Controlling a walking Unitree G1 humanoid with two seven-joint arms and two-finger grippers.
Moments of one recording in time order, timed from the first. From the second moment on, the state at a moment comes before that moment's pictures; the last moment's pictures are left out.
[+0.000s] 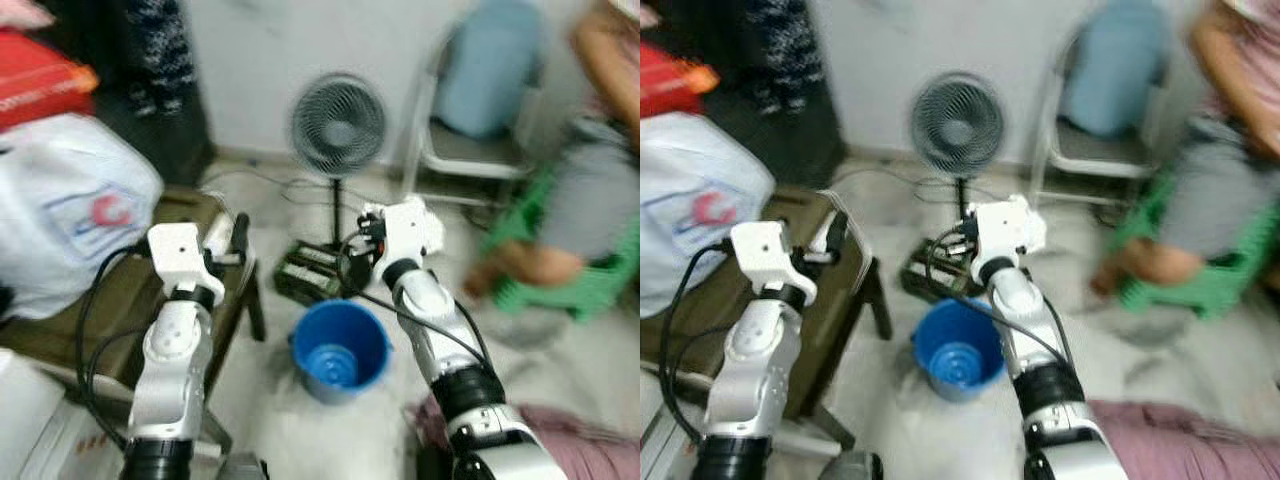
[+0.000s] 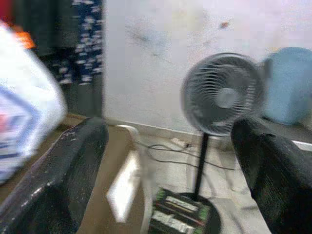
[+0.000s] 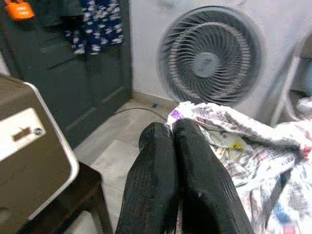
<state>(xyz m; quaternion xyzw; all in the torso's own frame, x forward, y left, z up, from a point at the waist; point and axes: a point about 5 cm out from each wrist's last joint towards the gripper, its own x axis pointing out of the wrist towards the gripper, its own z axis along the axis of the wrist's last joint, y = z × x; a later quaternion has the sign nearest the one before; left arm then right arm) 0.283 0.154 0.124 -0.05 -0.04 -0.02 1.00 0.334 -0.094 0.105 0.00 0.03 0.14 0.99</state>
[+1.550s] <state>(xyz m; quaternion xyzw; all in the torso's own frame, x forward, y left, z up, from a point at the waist) 0.283 0.148 0.127 -0.07 -0.05 -0.04 1.00 0.336 -0.097 0.102 0.00 0.03 0.13 0.99</state>
